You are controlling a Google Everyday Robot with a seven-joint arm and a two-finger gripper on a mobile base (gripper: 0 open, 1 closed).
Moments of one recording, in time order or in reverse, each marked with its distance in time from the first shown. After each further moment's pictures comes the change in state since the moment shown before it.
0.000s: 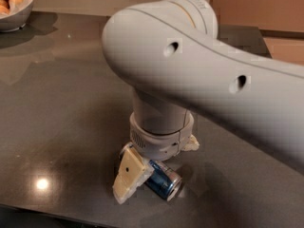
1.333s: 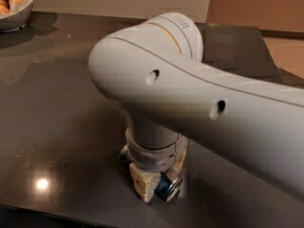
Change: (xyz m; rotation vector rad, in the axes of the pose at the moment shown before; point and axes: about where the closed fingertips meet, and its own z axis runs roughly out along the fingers) arm -0.007 -0.003 0.017 -0.056 -0.032 -0.079
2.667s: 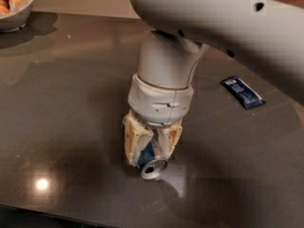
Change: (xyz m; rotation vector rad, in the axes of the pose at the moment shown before) arm 0.026 -0.003 -0.059 0.311 -0.044 0.326
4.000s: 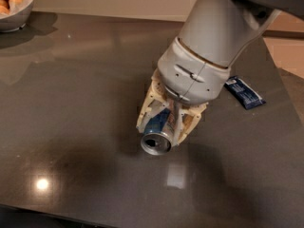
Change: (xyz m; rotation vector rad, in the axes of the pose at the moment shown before) arm 0.003 0.010 -0.055 0.227 0.147 0.521
